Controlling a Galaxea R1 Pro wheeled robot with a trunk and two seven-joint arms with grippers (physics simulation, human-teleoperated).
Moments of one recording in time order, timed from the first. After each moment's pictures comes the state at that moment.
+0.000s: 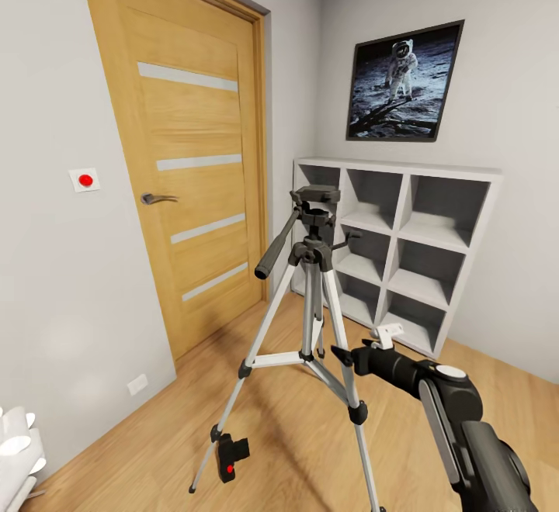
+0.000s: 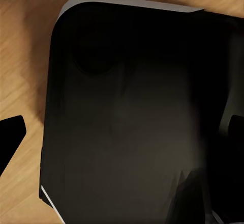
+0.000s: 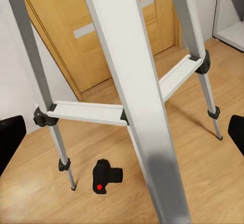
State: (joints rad) left arm 0.00 -0.03 0.04 -0.04 0.13 -0.06 0.00; right arm -0.33 -0.02 -0.08 -1.56 0.02 0.75 0.55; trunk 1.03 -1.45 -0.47
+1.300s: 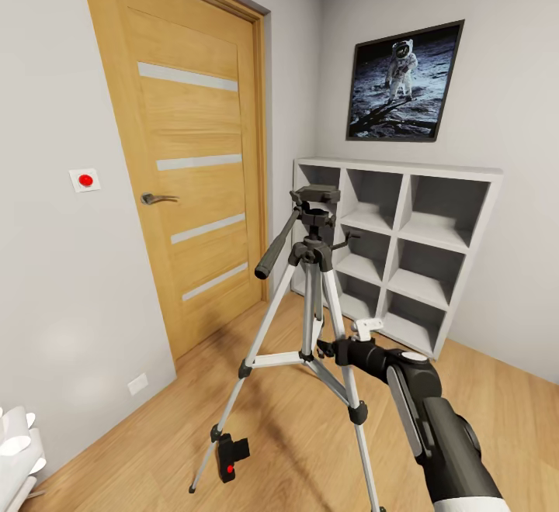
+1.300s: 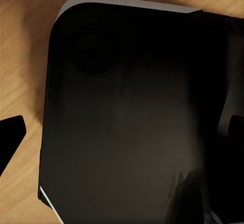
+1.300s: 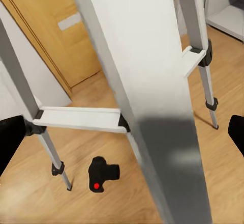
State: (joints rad) left arm 0.00 -0.03 0.04 -0.04 0.13 -0.06 0.00; right arm -0.43 0.06 -0.02 -1.39 0.03 0.74 0.39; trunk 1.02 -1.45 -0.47
